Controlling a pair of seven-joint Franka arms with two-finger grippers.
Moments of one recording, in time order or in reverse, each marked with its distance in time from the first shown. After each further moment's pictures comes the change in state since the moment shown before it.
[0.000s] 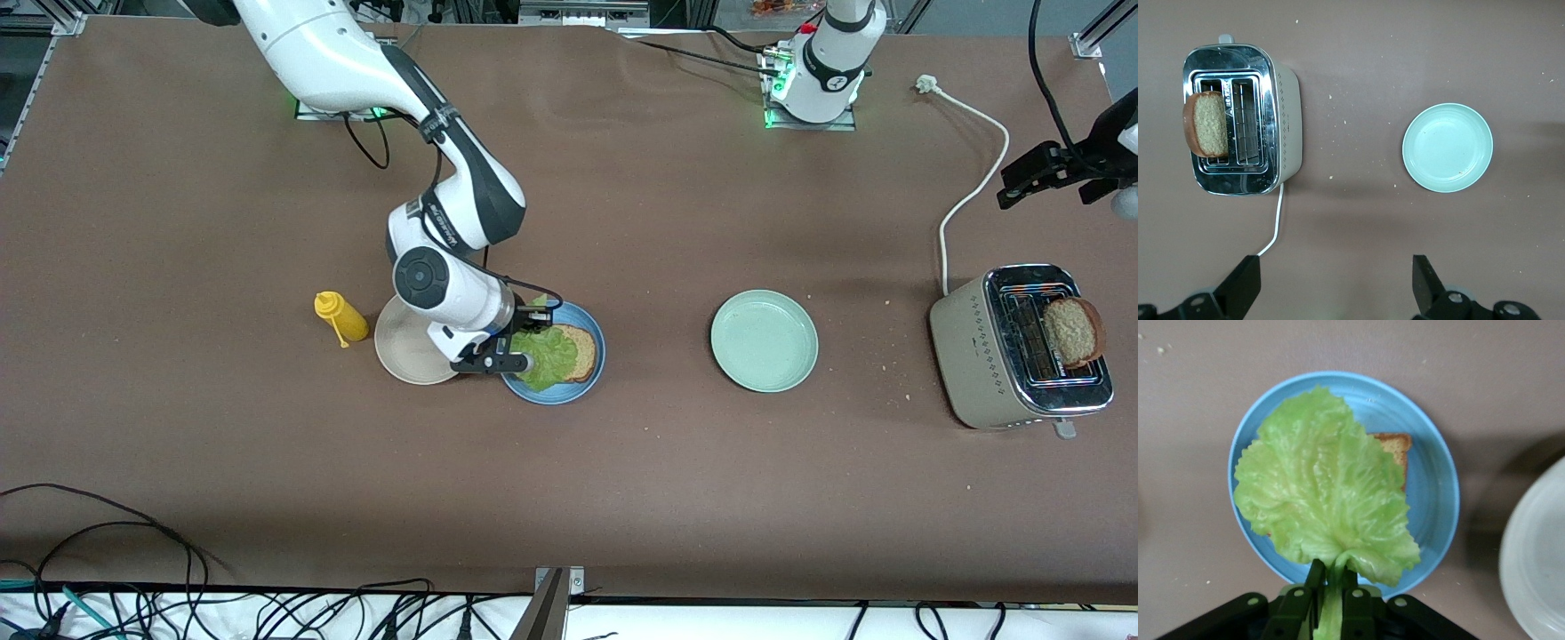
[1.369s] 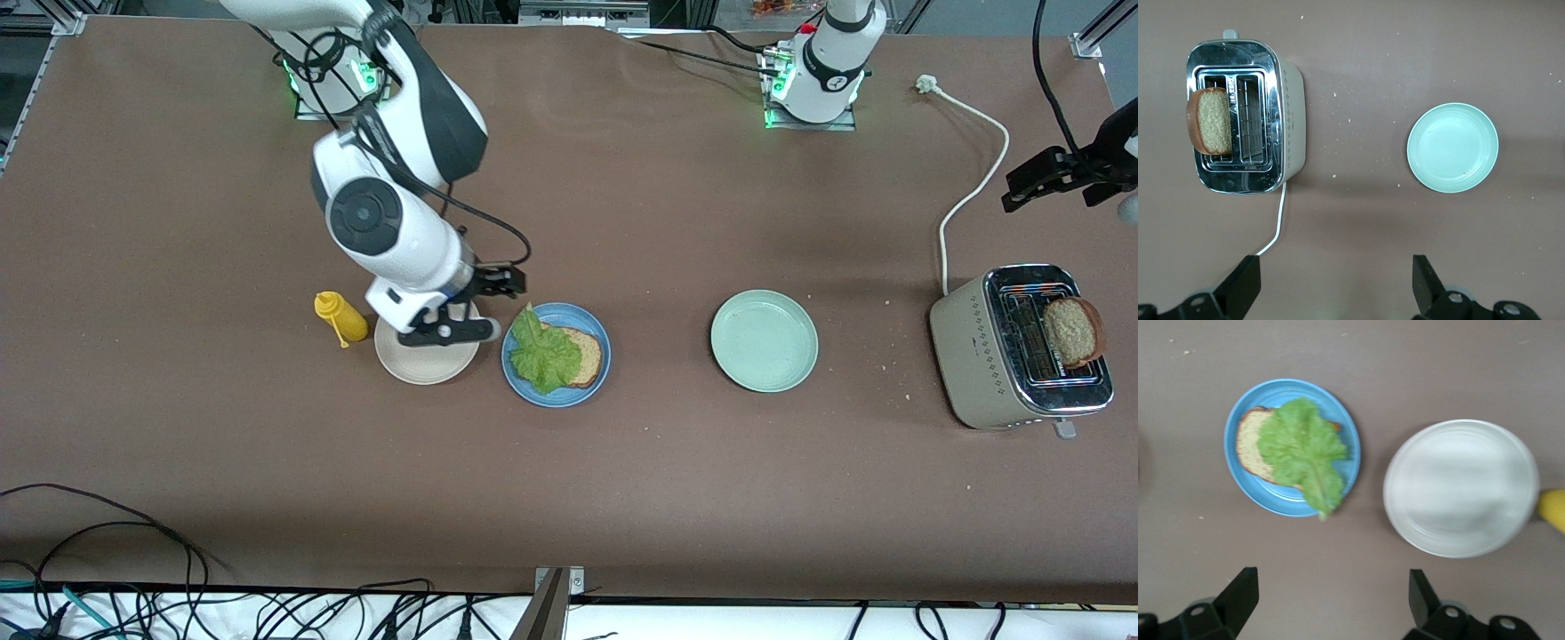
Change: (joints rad) left arm 0.007 0.011 0.011 0.002 0.000 -0.001 0.003; right arm 0.019 -0.224 -0.104 0.083 -0.130 -0.397 -0.014
